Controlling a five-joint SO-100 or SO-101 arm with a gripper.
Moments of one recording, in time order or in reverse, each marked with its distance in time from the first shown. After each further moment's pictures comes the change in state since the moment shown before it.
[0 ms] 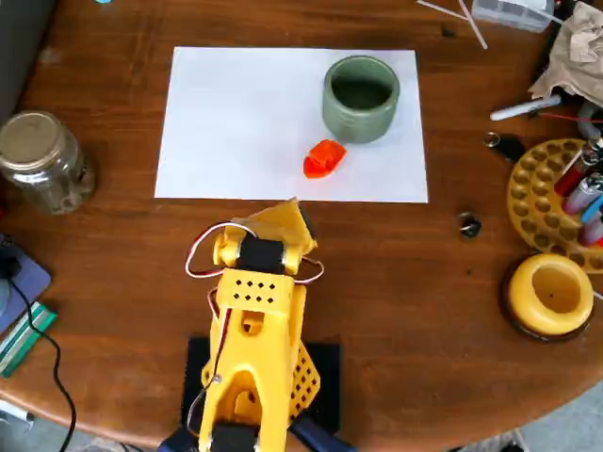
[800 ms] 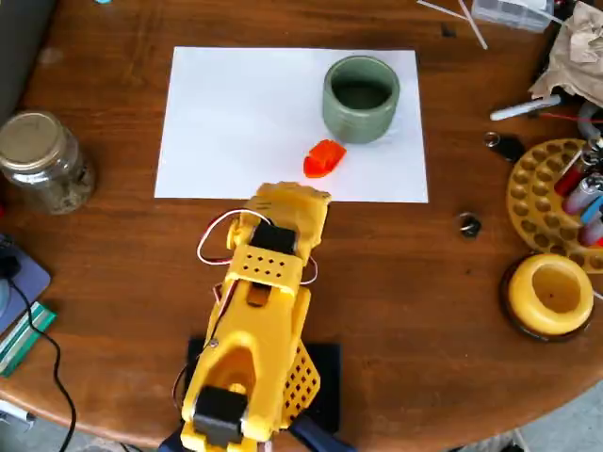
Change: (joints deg) arm 6.2 -21.4 0.0 -31.2 26.1
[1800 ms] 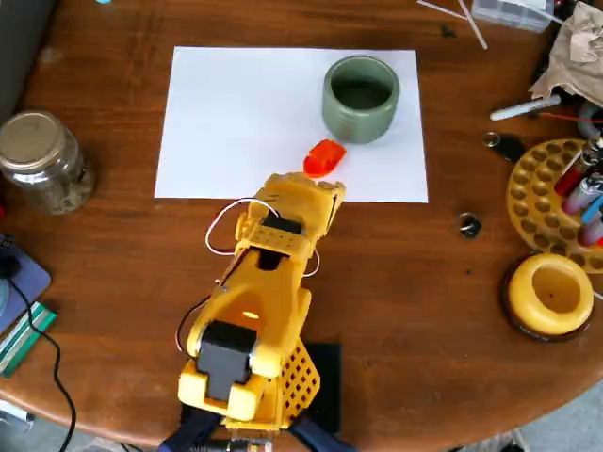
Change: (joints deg) arm 1.3 -26.3 -2.3 -26.6 0.4
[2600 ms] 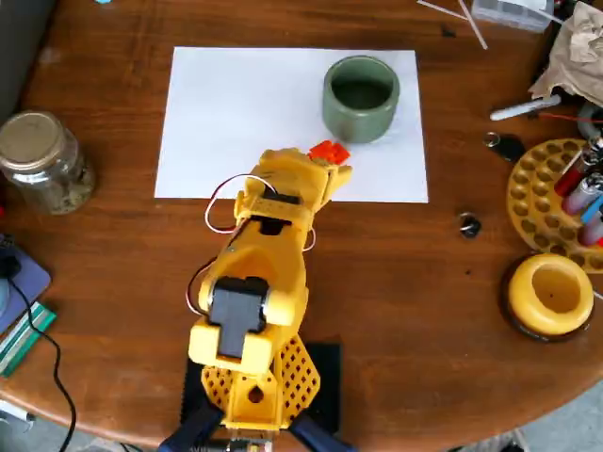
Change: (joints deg) arm -4.0 -15.8 -9.6 -7.9 4.4
